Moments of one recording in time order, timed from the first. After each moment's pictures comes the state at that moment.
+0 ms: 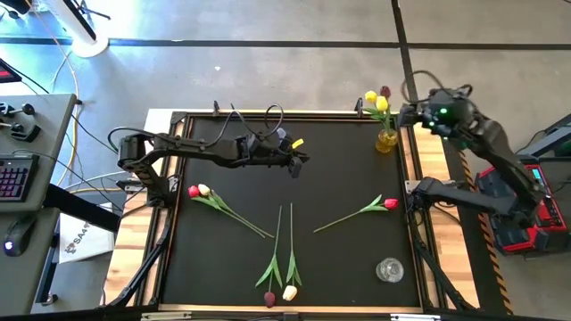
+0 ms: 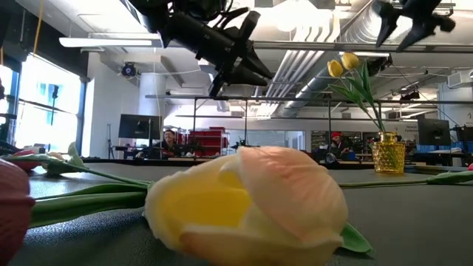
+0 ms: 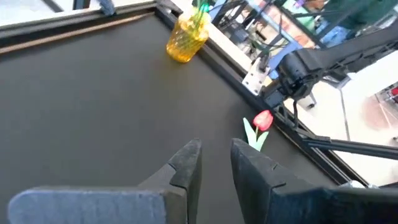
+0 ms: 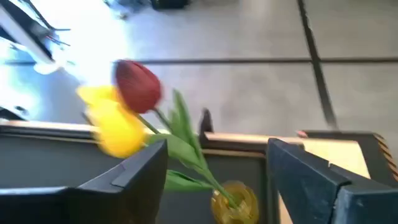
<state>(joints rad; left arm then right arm) 0.18 1.70 1.12 0.14 -0.05 -0.62 -0.74 0.76 1.17 -1.01 0.48 0.48</state>
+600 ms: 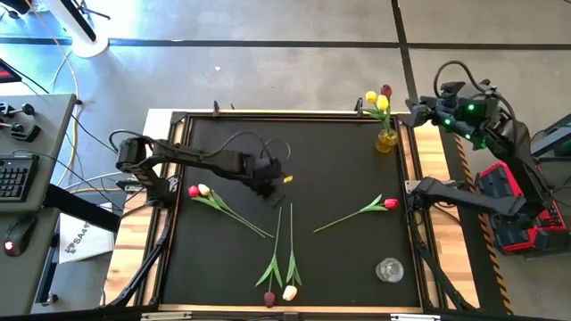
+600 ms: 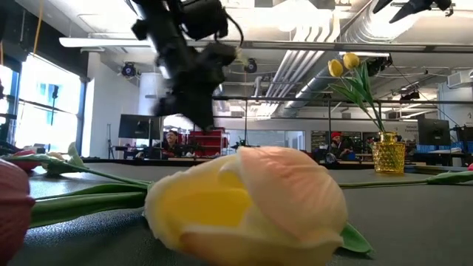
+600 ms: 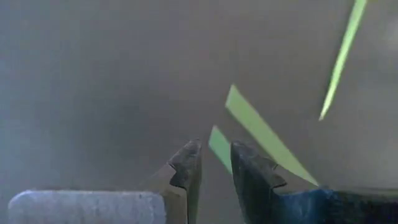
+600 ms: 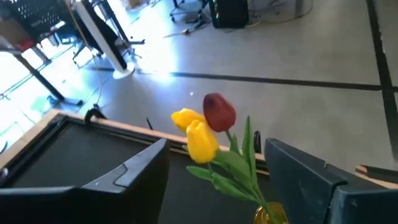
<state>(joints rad) 0.06 1.70 1.12 -0.54 0.09 -0.79 -0.74 0.77 1.34 -1.03 0.27 0.38</state>
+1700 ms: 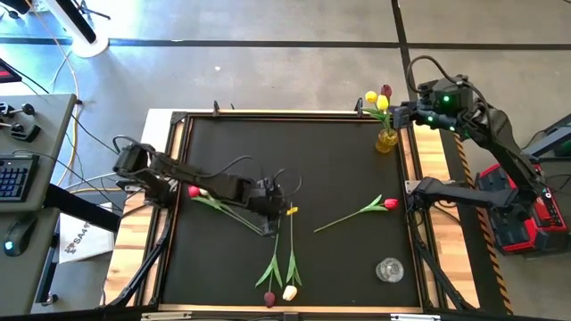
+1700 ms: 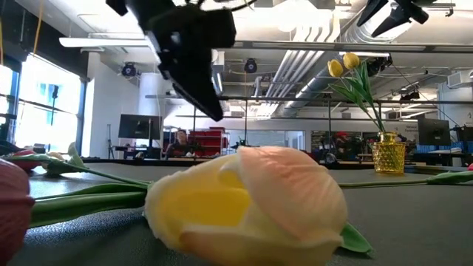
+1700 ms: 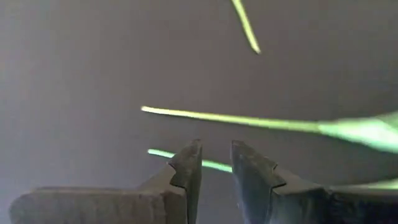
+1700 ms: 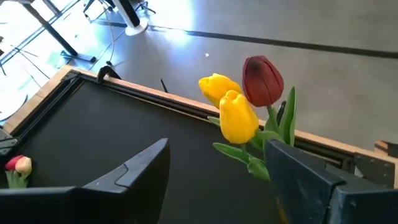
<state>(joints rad) -0.17 1.72 1.12 -0.37 -0.12 -0.30 -0.74 0.88 1.34 -1.06 0.13 0.39</state>
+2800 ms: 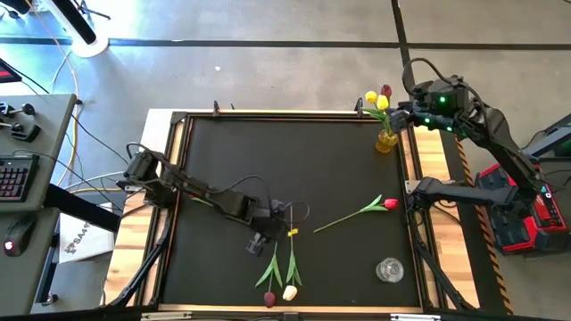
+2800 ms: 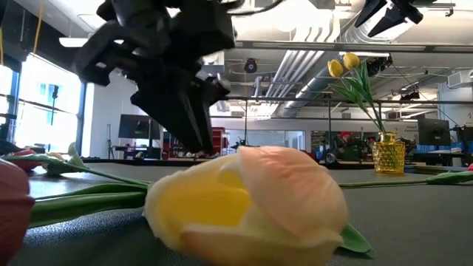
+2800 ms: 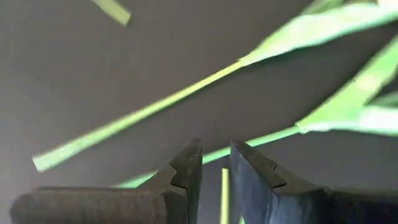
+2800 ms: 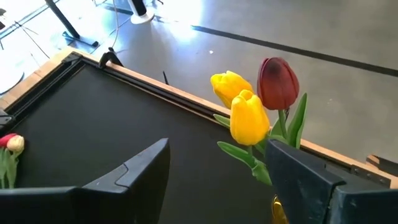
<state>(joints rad) -0.28 1.83 1.12 -0.32 0.02 0.22 -0.70 0.89 1.34 -1.05 0.14 0.31</state>
